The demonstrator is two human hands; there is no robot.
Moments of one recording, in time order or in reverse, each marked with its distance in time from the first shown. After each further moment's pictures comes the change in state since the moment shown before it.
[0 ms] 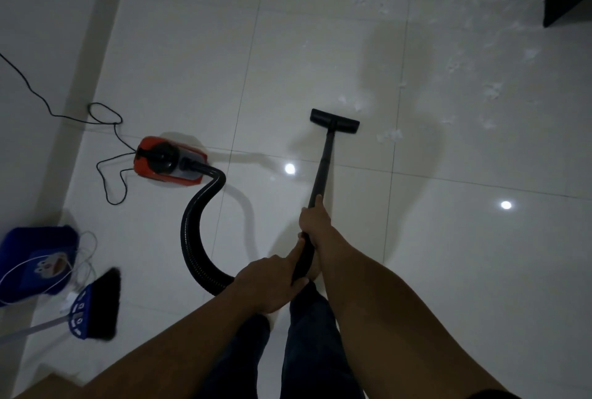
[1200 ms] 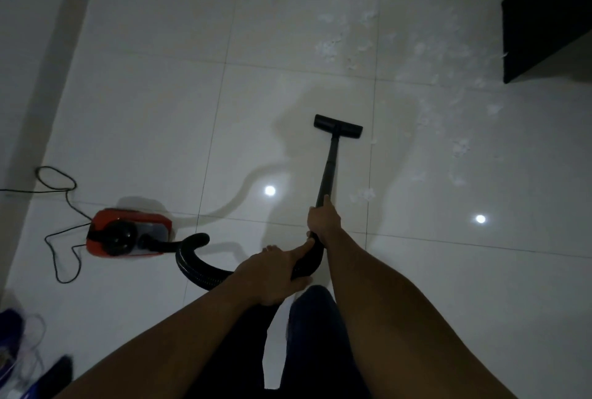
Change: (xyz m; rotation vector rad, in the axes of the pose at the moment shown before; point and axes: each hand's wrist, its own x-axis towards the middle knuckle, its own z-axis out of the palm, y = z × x) left_hand 0.197 0.041 -0.230 -0.069 -0.036 0.131; right_hand 0.162 -0.222 -0.133 -0.226 0.139 0.038
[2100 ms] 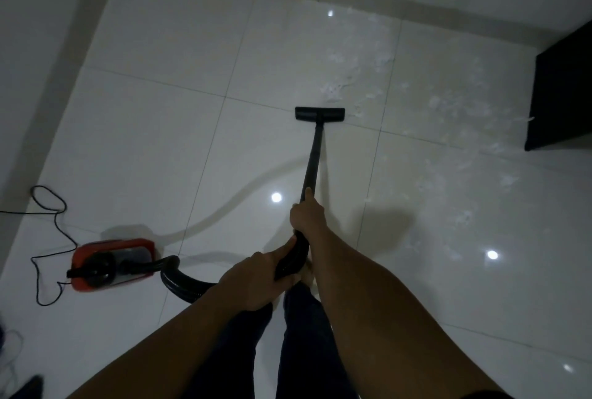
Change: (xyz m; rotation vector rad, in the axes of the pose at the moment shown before) left_hand 0.167 0.060 -0.199 -0.330 0.188 -0.119; right_hand 0.166 -0.202 -0.127 -0.145 -0.140 -0.117
